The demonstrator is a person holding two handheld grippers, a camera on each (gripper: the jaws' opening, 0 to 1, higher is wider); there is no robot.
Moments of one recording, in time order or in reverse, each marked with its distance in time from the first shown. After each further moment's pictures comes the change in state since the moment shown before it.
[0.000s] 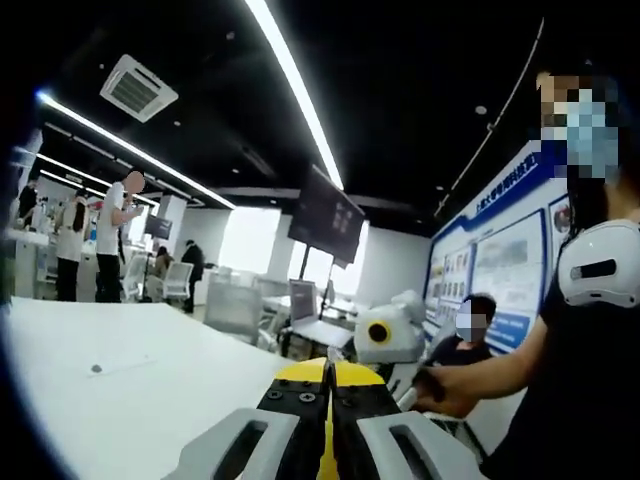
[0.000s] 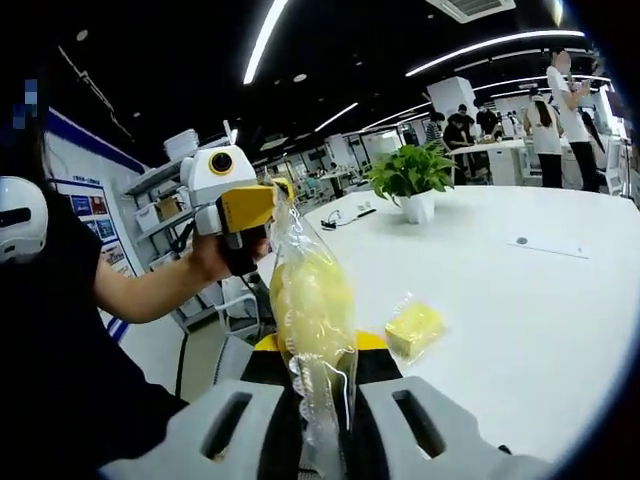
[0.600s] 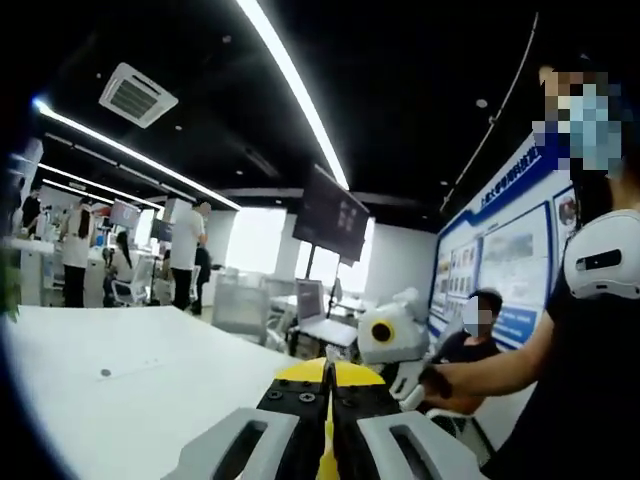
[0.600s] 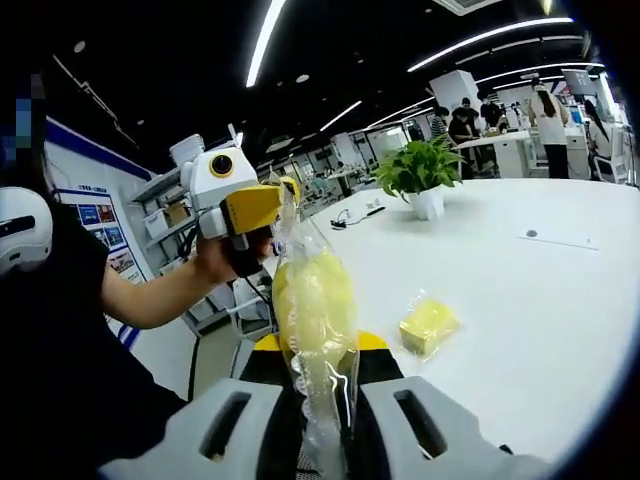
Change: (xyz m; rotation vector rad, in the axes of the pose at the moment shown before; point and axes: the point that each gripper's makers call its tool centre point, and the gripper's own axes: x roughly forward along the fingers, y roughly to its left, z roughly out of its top) left arm -0.002 -0.002 0.003 0.024 0.013 0.032; right arm 0.001 0.010 0.000 0.037 -0.001 0.037
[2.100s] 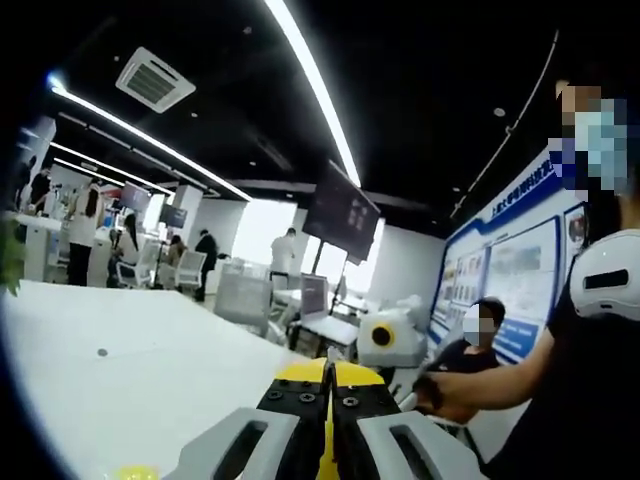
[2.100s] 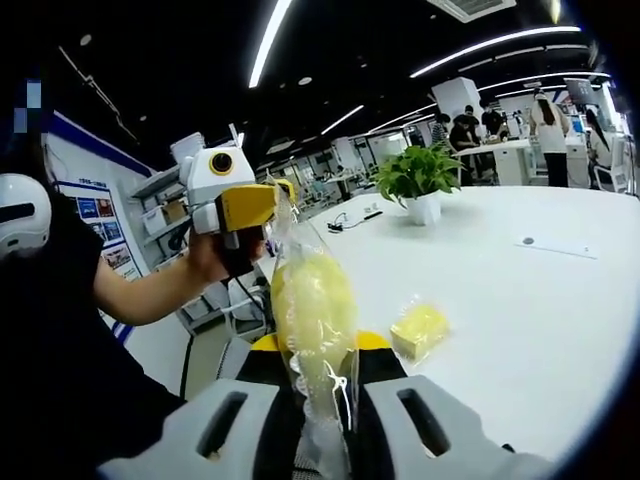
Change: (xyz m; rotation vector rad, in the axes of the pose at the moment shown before) left arm 0.005 0.006 -0.005 -0.079 0.008 0.033; right arm -0.001 -0.013 -0.002 -0.042 -0.018 -0.004
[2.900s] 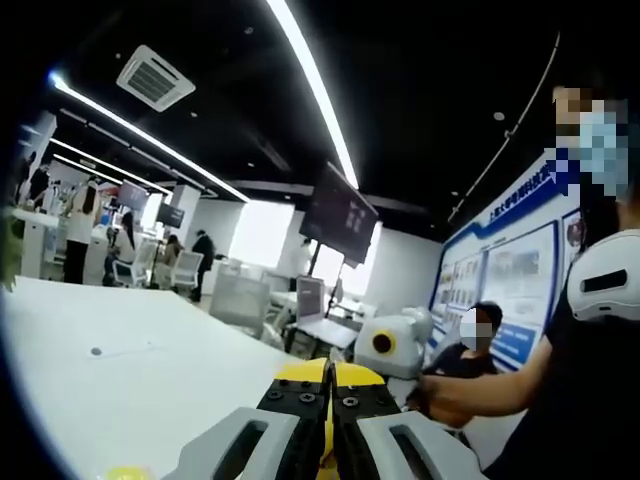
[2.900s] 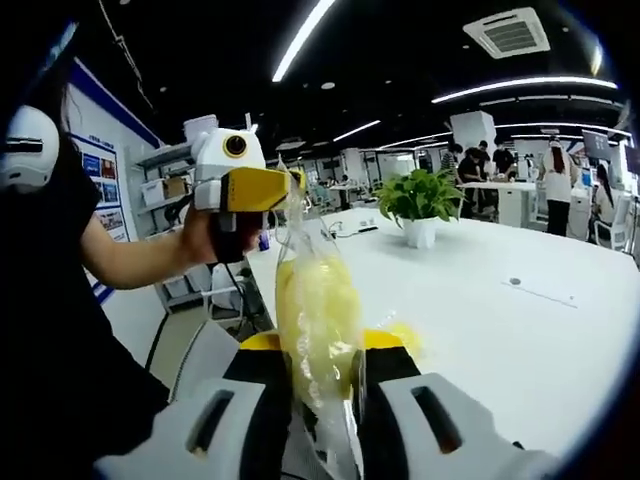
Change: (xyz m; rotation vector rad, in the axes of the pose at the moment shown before) left arm 0.009 0.000 -0.002 -0.021 -0.006 -0.014; right arm -0.002 -0.015 -0.002 -0.195 -0.008 -0.043
